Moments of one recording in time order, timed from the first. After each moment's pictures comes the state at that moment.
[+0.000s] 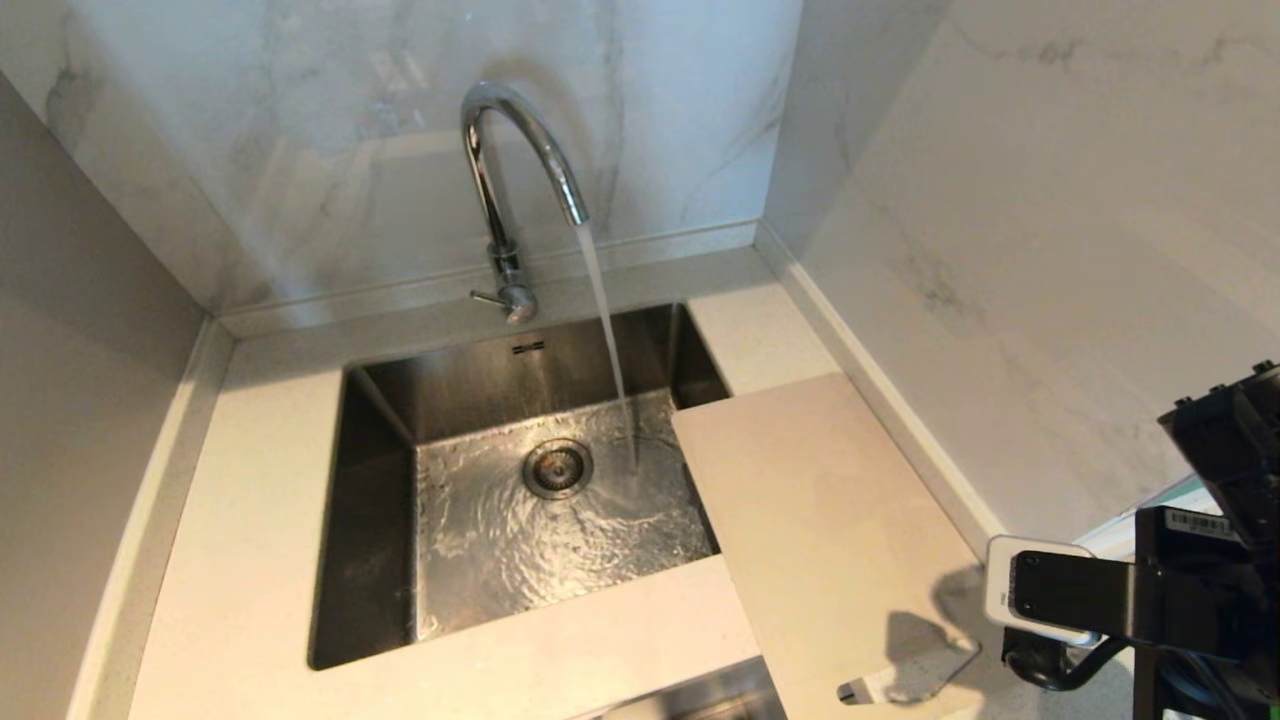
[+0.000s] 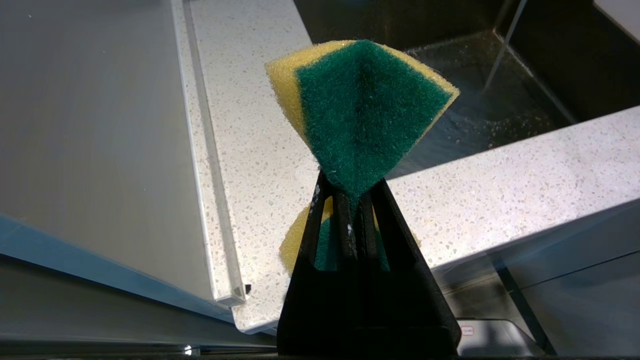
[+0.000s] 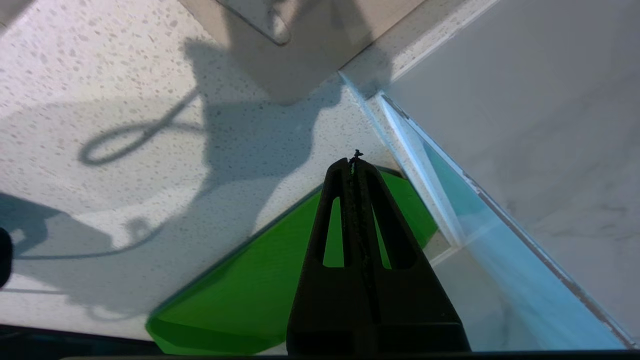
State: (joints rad) left arm 0.00 0.00 0.00 0.00 0.00 0.00; right arm 0.35 1.24 -0.94 0.65 -0.39 -0.99
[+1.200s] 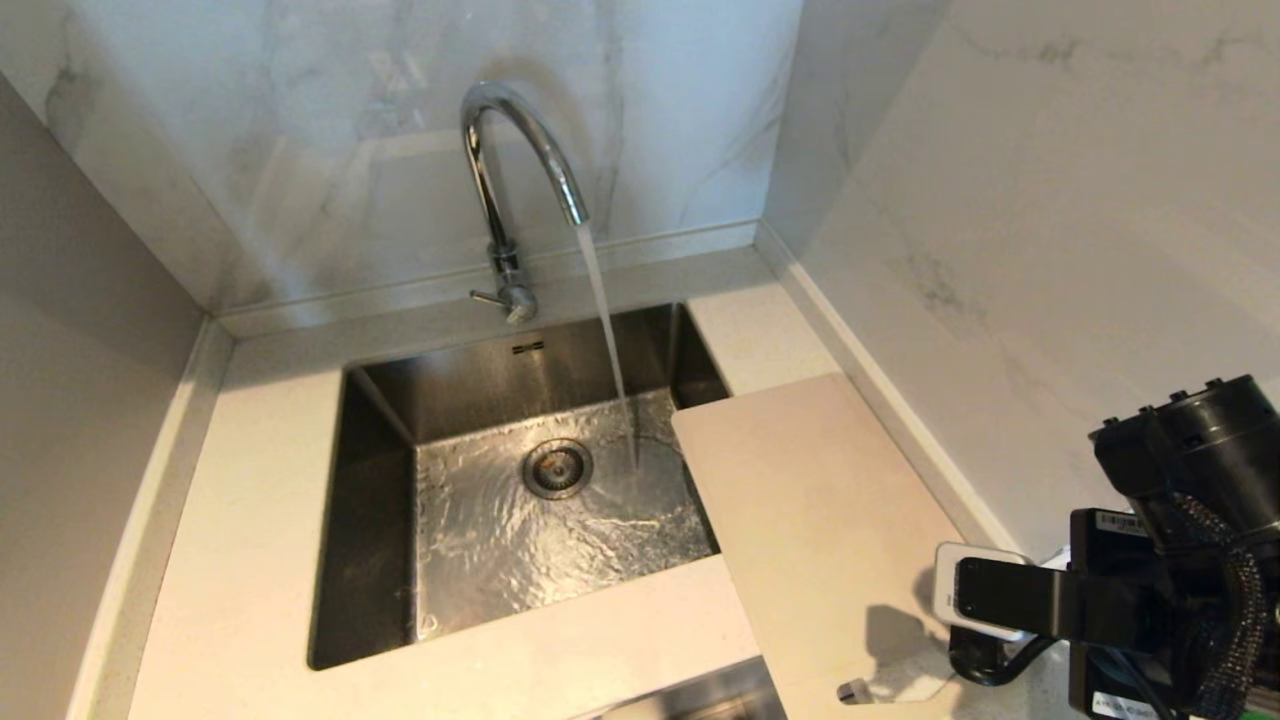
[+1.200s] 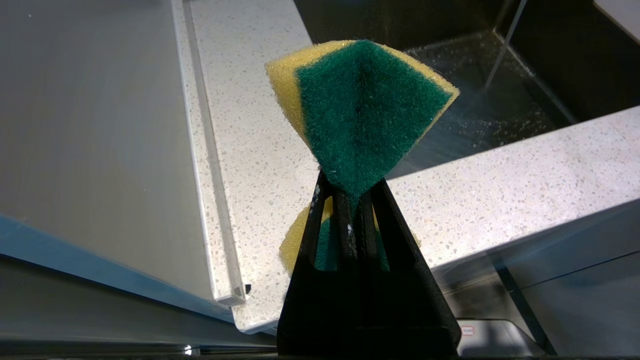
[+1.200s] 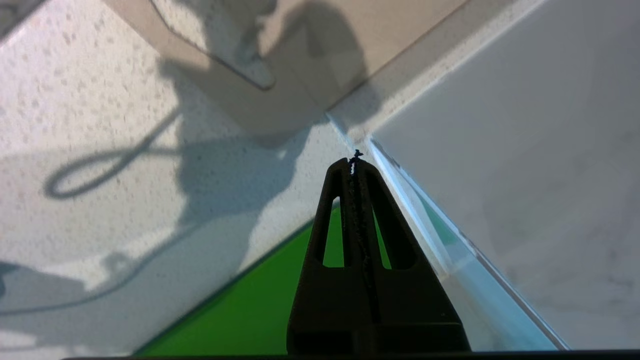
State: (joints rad) left arm 0.00 0.00 0.00 0.00 0.00 0.00; right arm 0.35 1.30 -0.82 0.42 -0.39 -1.05
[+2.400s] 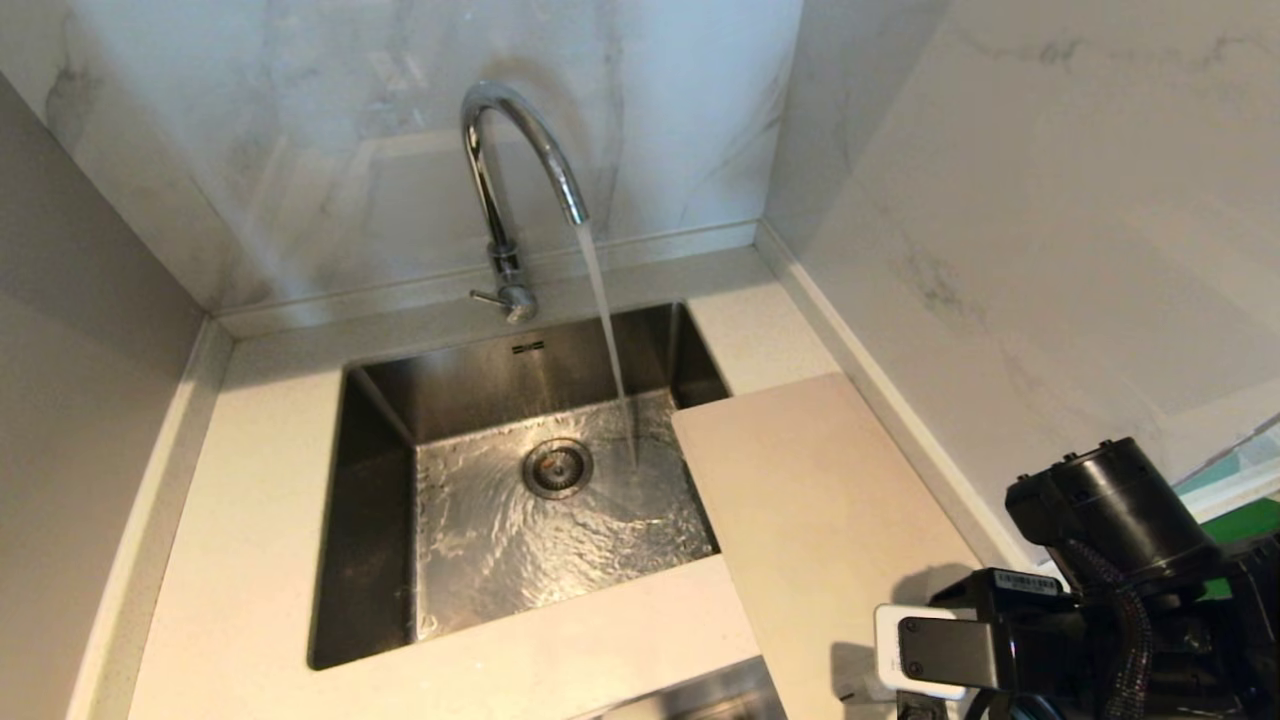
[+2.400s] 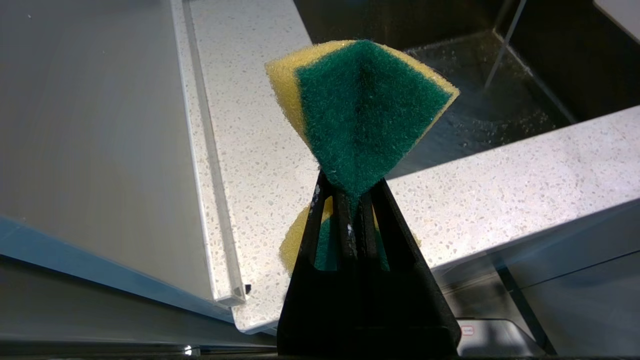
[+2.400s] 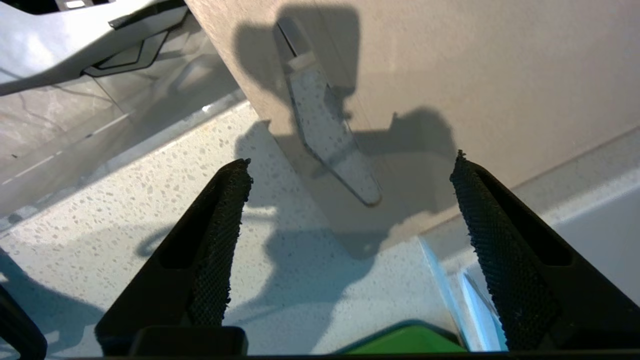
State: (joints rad) left arm 0.00 0.00 0.00 0.00 0.00 0.00; right arm 0.36 1.40 -0.72 0.31 -0.07 -1.10
